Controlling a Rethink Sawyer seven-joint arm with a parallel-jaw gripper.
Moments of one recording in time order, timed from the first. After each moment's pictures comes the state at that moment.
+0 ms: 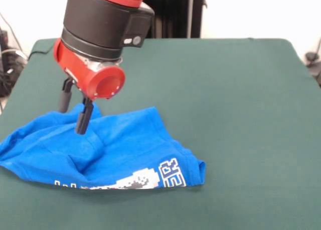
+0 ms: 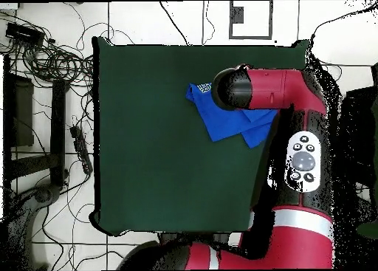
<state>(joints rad) -0.22 -0.44 -0.07 1.04 -0.39 0.71 2.67</state>
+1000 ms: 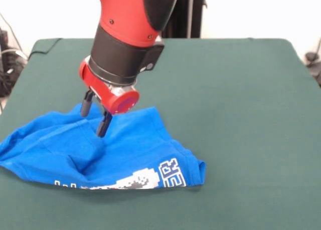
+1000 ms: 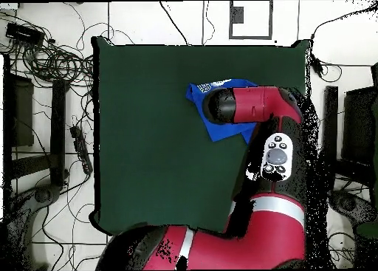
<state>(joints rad) -0.15 -0.33 -0.18 1.09 -0.36 0.68 2.67</state>
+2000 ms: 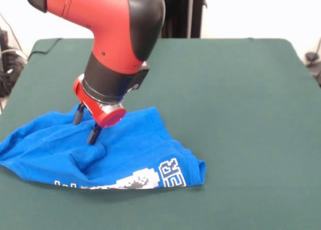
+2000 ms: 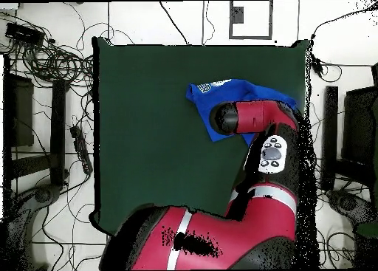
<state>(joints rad) -0.15 -0.21 -0.25 1.10 -0.33 0.59 2.67</state>
